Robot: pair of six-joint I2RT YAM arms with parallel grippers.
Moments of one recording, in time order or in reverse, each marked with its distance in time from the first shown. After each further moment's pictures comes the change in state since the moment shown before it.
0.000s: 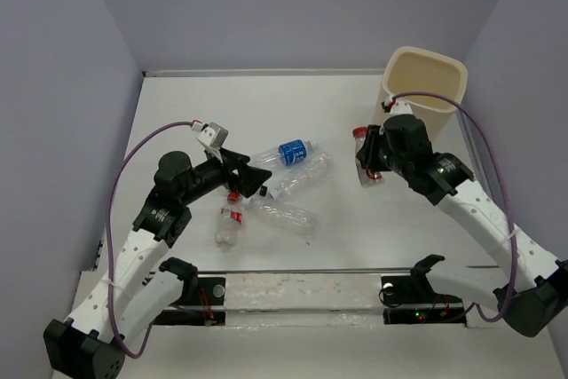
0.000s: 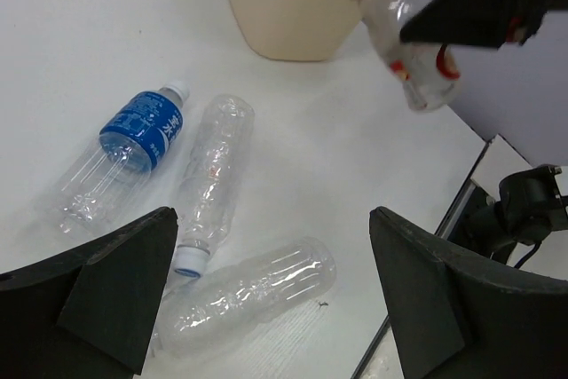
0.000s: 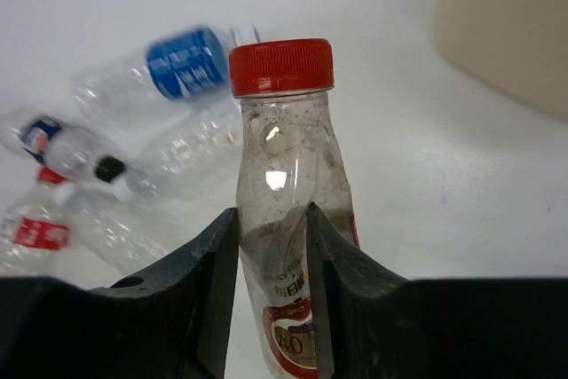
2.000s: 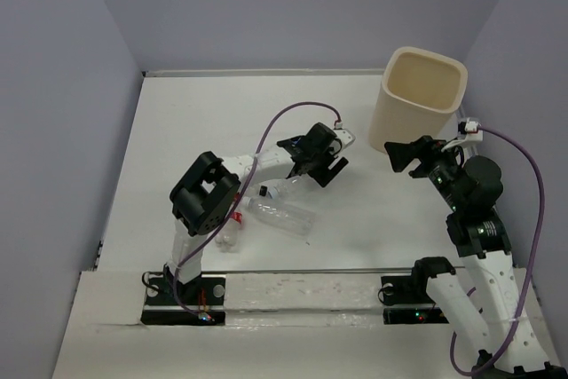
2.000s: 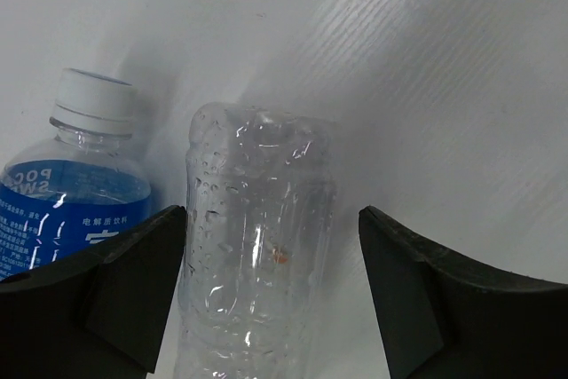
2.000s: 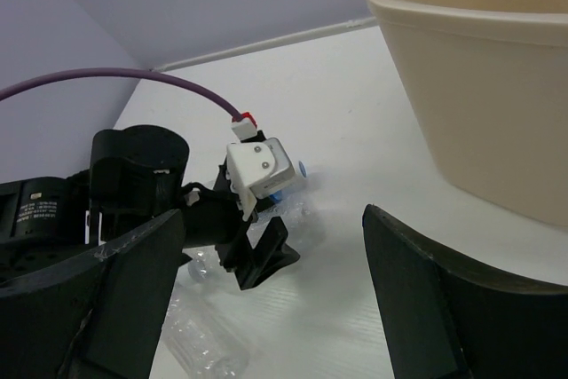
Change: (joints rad) left arm -0.458 1.255 0.773 -0.233 -0.552 0.433; right arm -0.446 -0.503 -0.294 0.441 -0.459 0.018
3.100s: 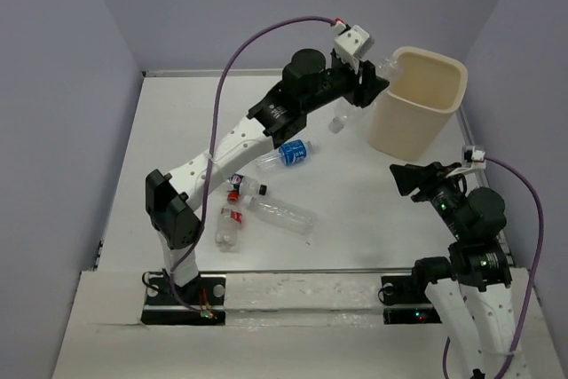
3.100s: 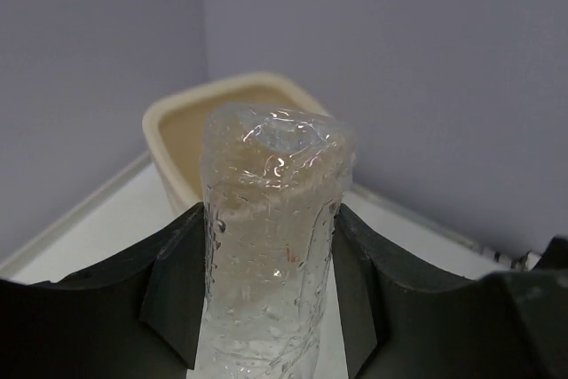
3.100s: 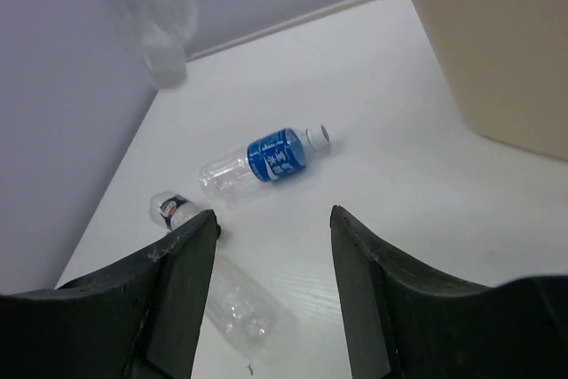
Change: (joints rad) left arm -0.012 -0.173 0.454 0.212 0.225 -0.180; right arm 0.000 -0.248 -0.097 -0.095 -0.023 0.090
